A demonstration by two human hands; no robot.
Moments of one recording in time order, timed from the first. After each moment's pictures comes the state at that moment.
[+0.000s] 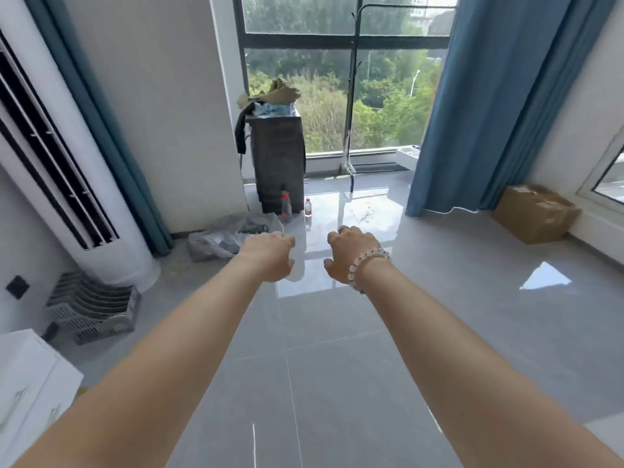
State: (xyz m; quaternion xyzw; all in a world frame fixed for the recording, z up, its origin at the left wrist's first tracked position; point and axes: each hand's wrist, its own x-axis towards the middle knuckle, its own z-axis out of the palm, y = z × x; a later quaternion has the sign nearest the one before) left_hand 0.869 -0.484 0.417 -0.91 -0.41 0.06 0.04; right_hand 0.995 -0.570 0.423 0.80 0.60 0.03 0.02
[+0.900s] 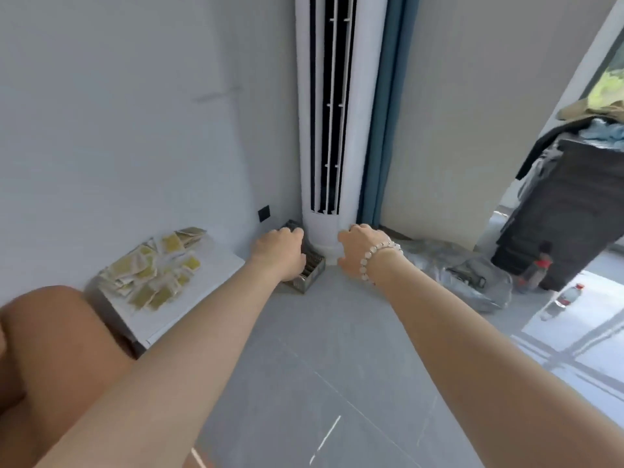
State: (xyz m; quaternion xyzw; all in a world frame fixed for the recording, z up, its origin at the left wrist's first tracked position) left_hand 0.612 -0.167 0.396 -0.64 -0.77 0.02 -0.01; right_hand 0.755 -0.109 0.406 0.46 0.89 -0.01 0.05
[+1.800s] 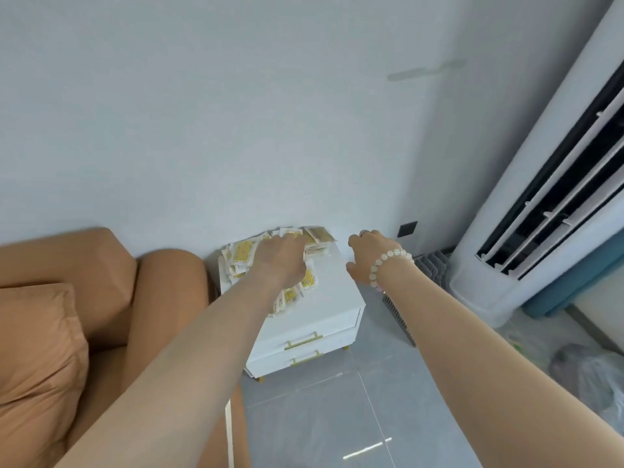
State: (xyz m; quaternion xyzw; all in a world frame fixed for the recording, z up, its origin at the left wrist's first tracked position) left_hand 0.231 -0.077 0.326 -0.37 -0.92 0.08 -0.04; right_hand 0.321 0.062 0.328 0.18 0.98 -0.03 0.08
